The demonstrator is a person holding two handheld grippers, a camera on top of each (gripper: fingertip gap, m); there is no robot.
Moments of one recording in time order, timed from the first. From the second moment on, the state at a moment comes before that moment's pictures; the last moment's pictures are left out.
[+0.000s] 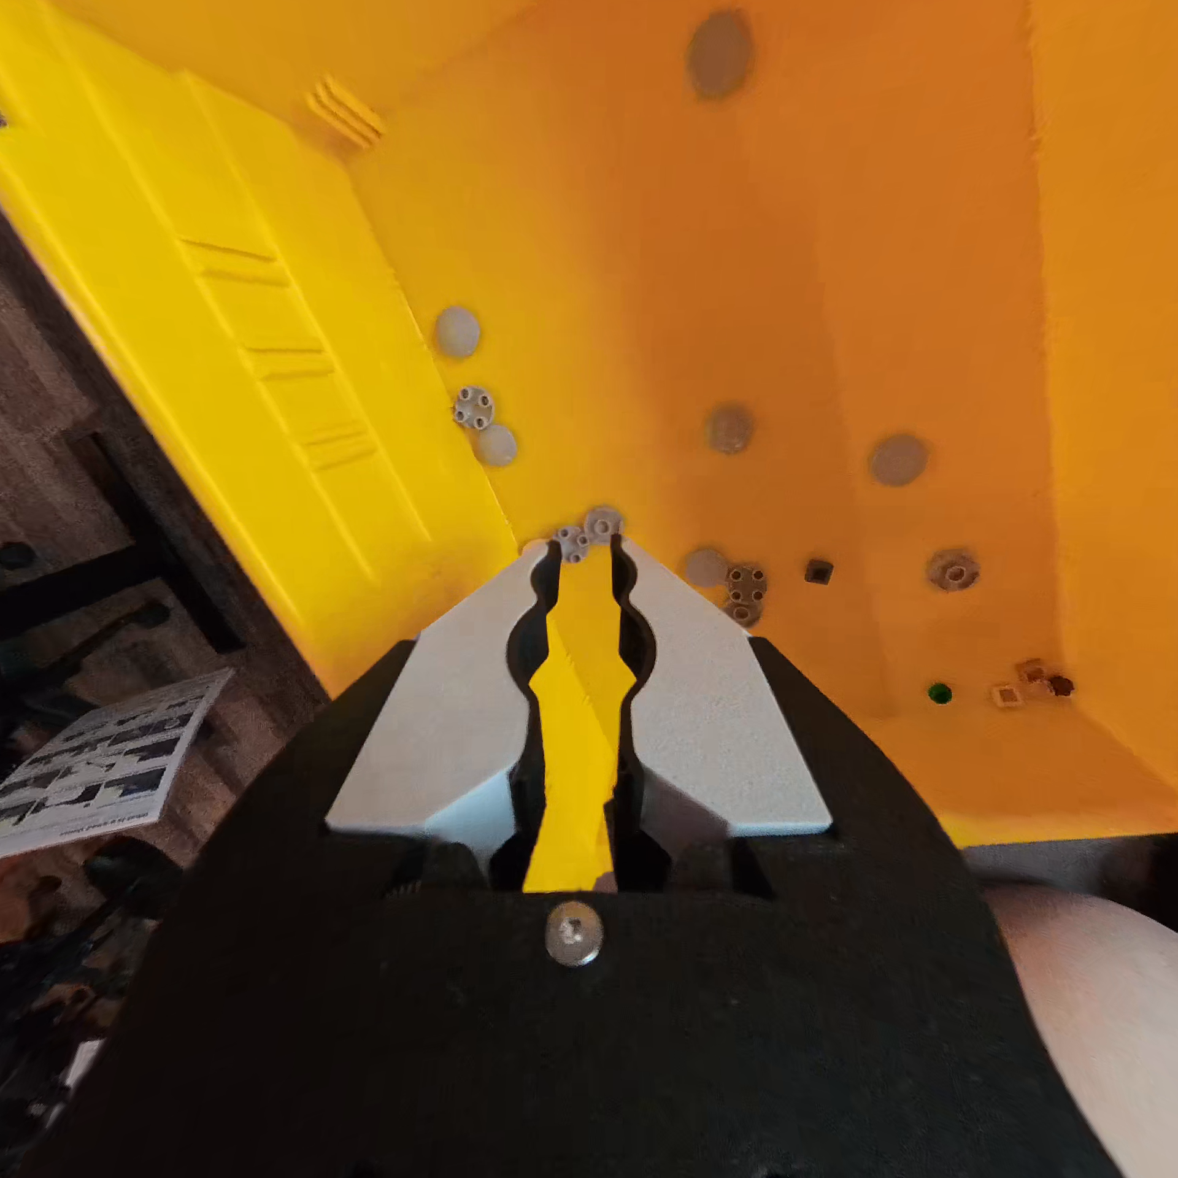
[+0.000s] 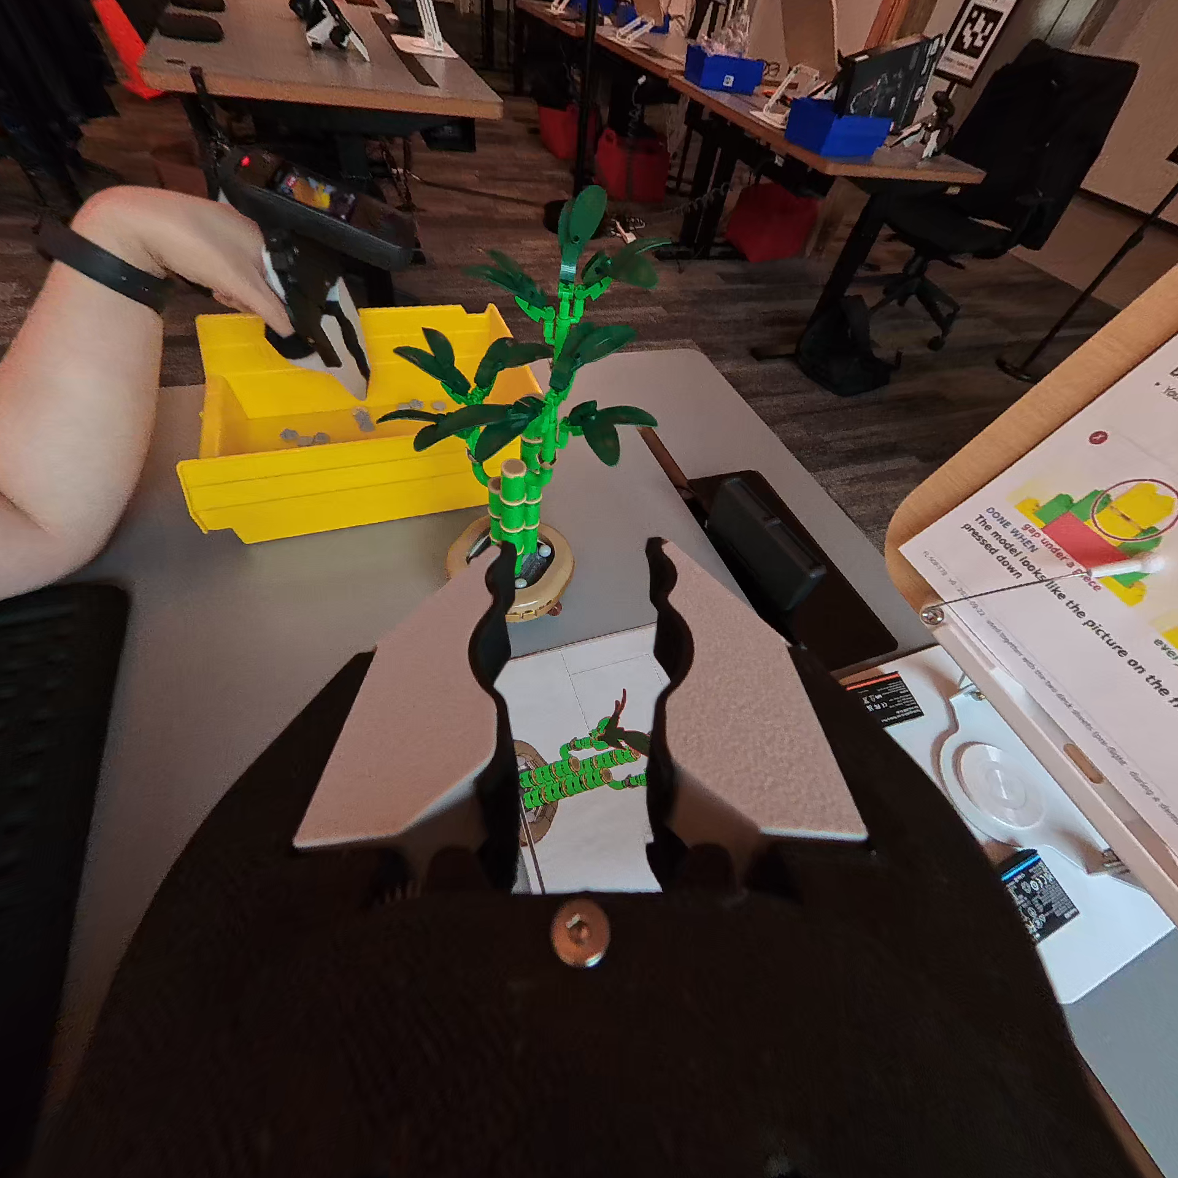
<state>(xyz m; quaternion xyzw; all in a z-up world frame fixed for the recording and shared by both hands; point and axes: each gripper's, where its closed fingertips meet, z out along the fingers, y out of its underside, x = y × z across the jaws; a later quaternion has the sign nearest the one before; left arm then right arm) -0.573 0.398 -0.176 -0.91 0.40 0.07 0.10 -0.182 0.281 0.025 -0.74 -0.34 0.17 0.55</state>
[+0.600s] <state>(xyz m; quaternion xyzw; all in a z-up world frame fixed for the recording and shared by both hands) -0.580 0.395 -0.209 -0.90 0.43 0.12 0.01 -0.090 0.270 0.047 -0.76 -0.24 0.08 0.60</state>
